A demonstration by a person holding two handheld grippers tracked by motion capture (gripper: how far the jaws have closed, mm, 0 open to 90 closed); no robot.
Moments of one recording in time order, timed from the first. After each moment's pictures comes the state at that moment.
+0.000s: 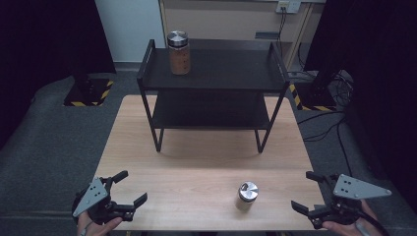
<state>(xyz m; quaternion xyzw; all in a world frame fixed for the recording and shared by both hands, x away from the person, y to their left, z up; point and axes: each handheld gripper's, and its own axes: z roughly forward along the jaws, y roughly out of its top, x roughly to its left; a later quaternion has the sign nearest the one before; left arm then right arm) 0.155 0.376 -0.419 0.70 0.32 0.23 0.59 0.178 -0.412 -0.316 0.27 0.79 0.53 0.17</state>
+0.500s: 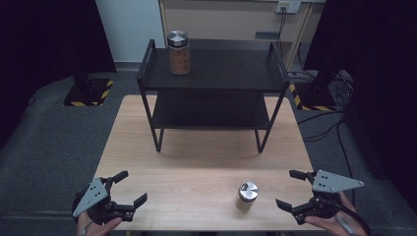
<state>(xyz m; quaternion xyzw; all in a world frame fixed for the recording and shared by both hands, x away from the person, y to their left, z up) 0.155 0.376 -0.419 0.70 0.32 0.23 0.59 0.204 -0.384 -0.322 0.25 0.81 0.51 0.14</state>
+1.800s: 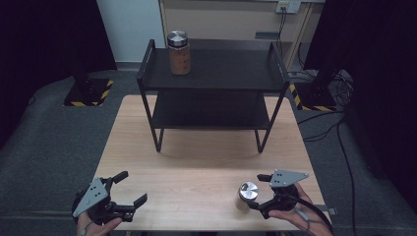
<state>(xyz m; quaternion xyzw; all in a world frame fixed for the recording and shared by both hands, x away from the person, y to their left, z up) 0.155 0.377 -0.419 0.70 0.32 0.23 0.59 0.257 -0.322 -0.369 0.23 0.85 0.46 0.09</state>
